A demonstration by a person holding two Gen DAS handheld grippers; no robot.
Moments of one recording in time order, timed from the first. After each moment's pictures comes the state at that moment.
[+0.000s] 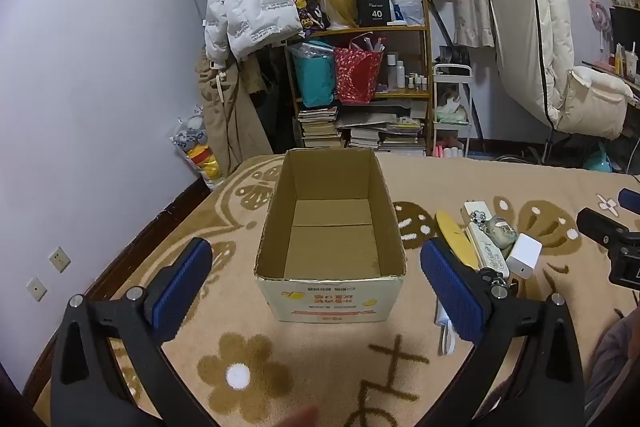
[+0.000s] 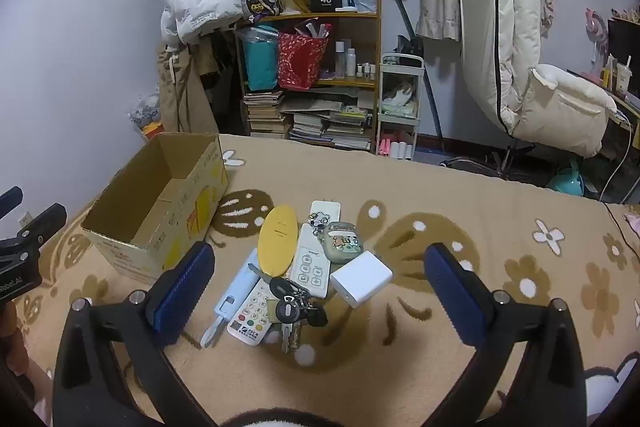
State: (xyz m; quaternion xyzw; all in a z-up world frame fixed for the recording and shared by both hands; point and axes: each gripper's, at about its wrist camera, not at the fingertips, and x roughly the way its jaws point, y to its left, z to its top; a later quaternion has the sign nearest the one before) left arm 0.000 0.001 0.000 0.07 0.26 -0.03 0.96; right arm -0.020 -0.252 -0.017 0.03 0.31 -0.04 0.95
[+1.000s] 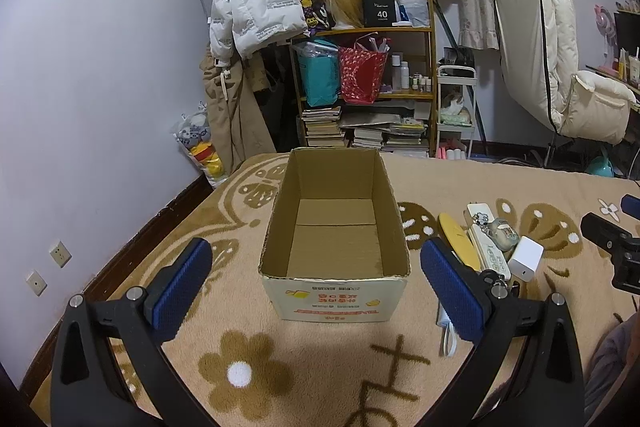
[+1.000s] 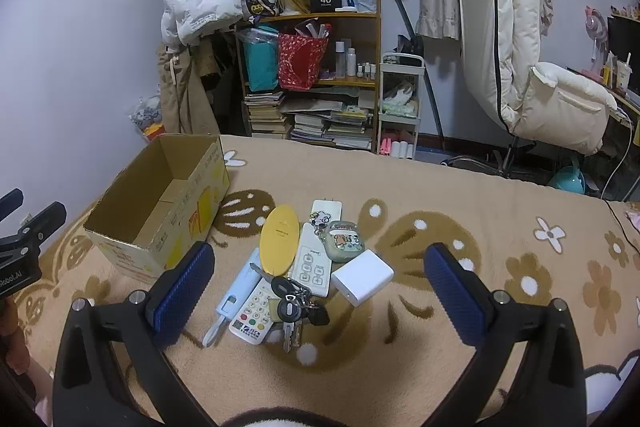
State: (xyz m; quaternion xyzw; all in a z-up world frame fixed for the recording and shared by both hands) left arm 0.002 0.011 0.001 0.07 0.26 -0.02 0.96; right arm -0.022 -0.252 -0.017 0.03 0.31 -0.04 0.95
